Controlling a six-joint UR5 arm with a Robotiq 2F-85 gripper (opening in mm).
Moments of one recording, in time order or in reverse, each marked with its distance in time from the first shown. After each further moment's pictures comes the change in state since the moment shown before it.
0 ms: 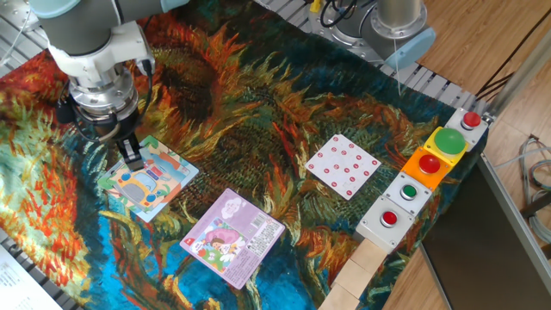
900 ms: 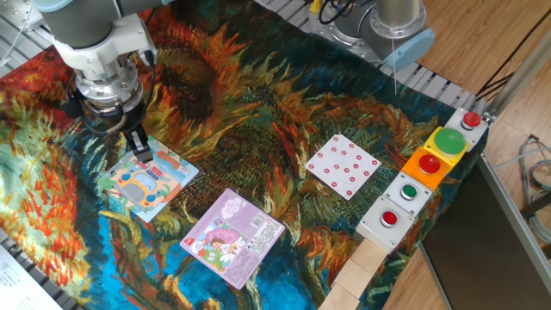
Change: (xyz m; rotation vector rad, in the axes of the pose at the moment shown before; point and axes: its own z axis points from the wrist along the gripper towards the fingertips) arm -0.005 0.014 0.000 -0.009 -0.007 0.042
